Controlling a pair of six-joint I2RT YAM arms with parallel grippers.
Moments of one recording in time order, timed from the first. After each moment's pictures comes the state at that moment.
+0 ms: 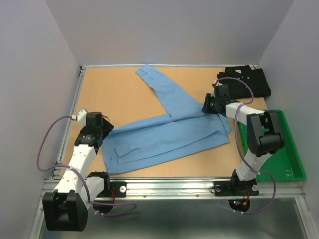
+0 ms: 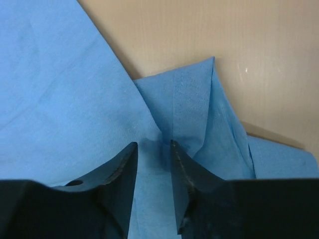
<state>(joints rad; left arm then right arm) -0.05 0.93 0.57 -0.46 -0.29 -0.82 0.17 1.77 1.03 -0.08 -0.07 0.30</state>
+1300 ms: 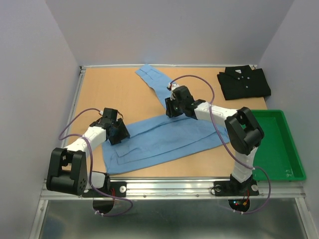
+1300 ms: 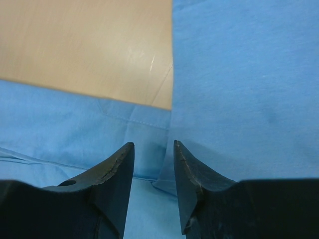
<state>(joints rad) -0.19 1.29 0.65 -0.44 0.02 -0.64 0.60 1.89 1.27 -0.10 -0.05 0.23</state>
